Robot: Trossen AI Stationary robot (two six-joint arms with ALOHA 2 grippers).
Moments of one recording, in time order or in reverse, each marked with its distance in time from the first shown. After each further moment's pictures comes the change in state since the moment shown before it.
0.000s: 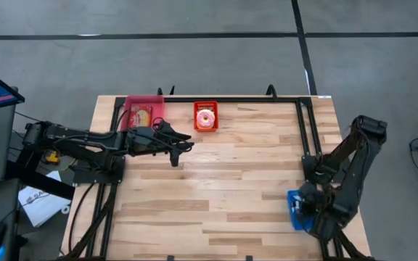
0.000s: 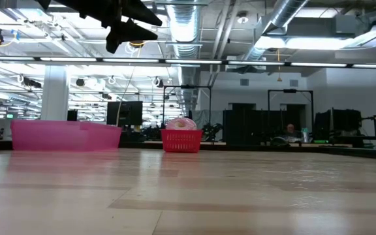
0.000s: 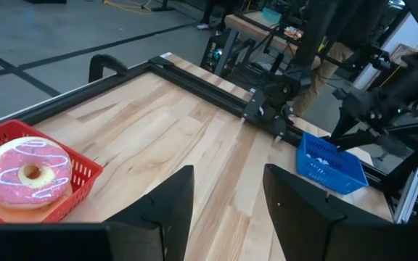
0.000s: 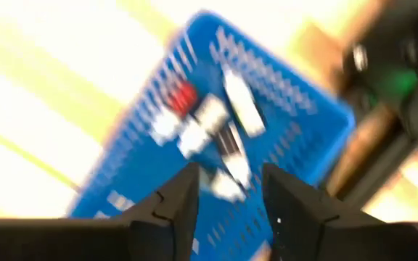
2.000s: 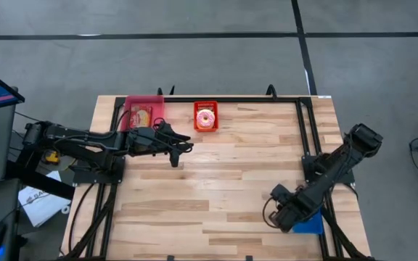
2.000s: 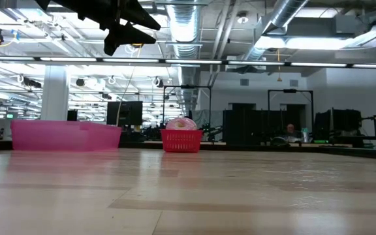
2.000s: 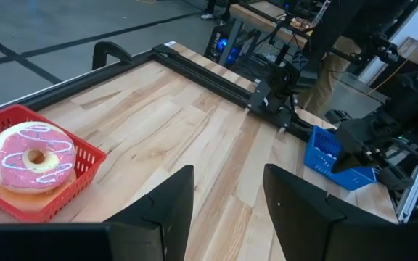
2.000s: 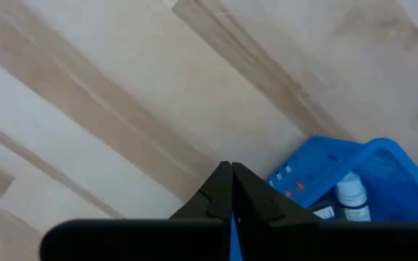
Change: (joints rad) left arm 0.000 0.000 0.000 -0.040 0.001 -0.025; right arm -0.342 0.151 -0.001 0.277 -0.086 -0.424
